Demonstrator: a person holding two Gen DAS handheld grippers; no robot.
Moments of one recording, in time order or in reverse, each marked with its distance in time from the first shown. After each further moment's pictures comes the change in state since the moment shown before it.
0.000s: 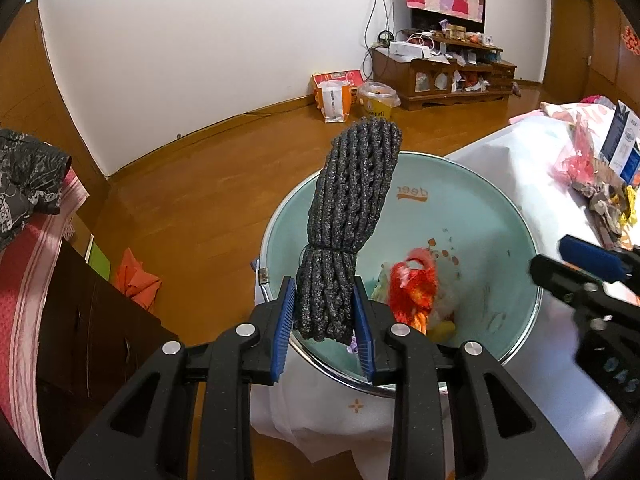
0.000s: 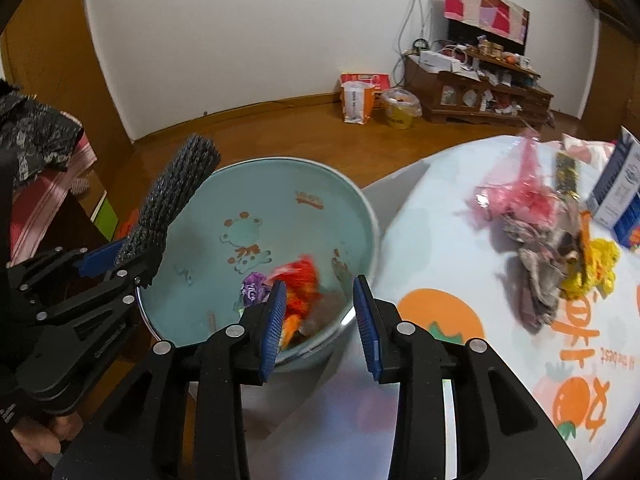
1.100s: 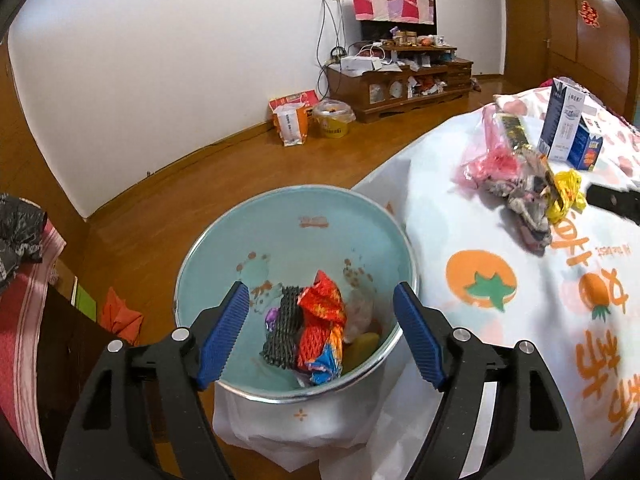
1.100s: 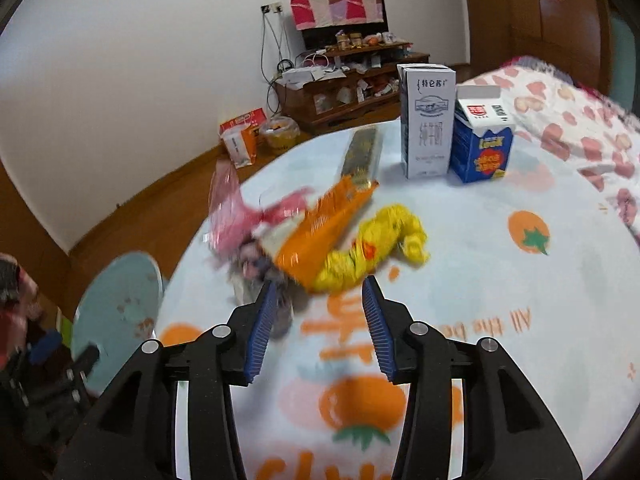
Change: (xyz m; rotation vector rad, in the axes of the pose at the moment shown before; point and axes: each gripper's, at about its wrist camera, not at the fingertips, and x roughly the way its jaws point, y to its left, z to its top) left arm -0.042 -0.084 0.015 0.116 -0.080 -0.074; right arm -0.075 -0.183 -0.011 0.414 -0.117 -0.190
